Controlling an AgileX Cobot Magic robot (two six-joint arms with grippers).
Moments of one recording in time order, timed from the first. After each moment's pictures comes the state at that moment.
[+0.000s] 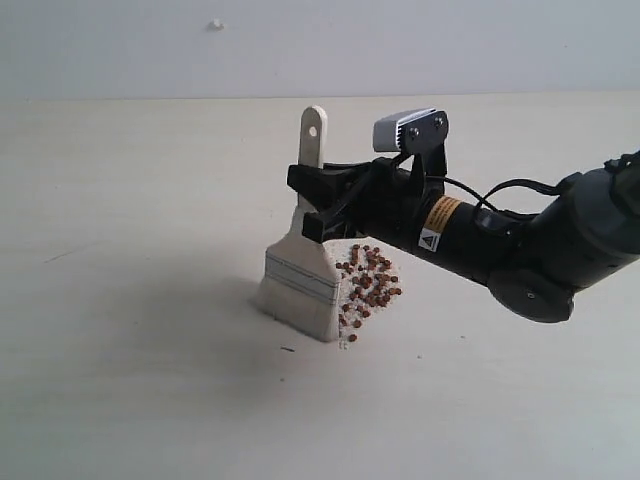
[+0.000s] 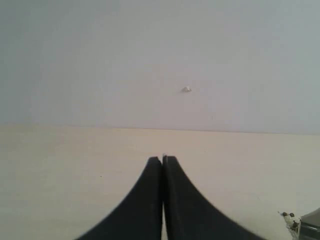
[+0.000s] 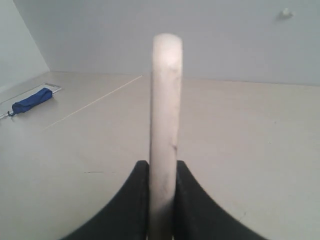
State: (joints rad) left arm -0.11 0.12 0.00 -1.74 0.17 1.62; right arm 0.48 2.06 -0.72 -0.47 -1.19 0.51
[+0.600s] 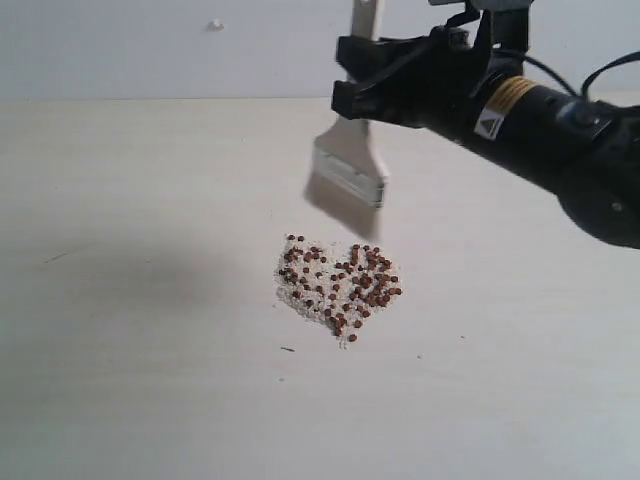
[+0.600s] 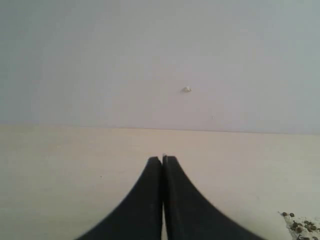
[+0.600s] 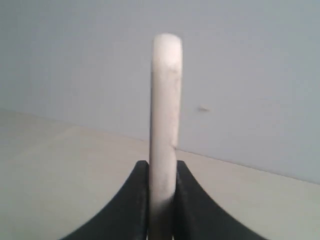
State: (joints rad) left arm -0.11 0.12 0.00 -1.74 0.17 1.62; right arm 0.48 1.61 -0.72 -0.22 -0.73 0.35
